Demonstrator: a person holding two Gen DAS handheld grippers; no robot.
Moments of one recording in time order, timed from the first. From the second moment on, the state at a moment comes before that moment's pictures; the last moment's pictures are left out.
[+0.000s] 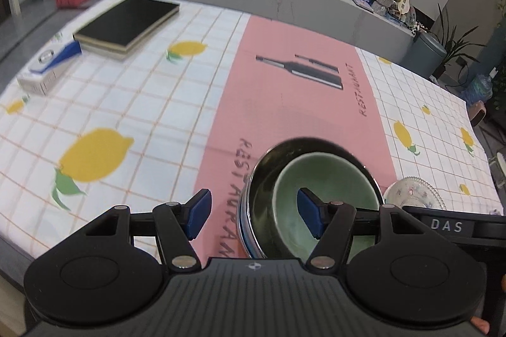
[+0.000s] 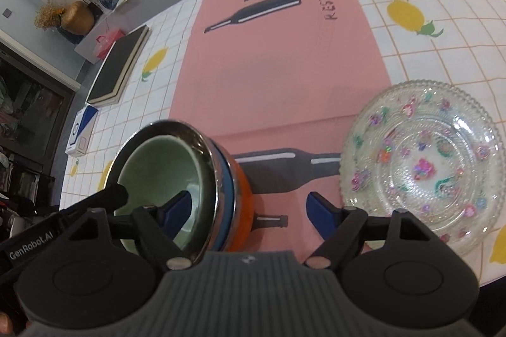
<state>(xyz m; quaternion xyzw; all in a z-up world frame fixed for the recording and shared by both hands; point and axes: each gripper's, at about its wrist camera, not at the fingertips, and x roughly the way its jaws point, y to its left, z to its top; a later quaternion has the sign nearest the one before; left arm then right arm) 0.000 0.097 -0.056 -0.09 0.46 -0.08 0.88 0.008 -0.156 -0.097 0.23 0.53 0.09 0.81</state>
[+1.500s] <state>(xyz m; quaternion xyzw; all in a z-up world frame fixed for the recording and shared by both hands) 0.023 0.110 -0.110 -0.24 0.52 -0.09 0.81 0.028 -0.155 -0.135 0.35 0.56 0.11 0.74</state>
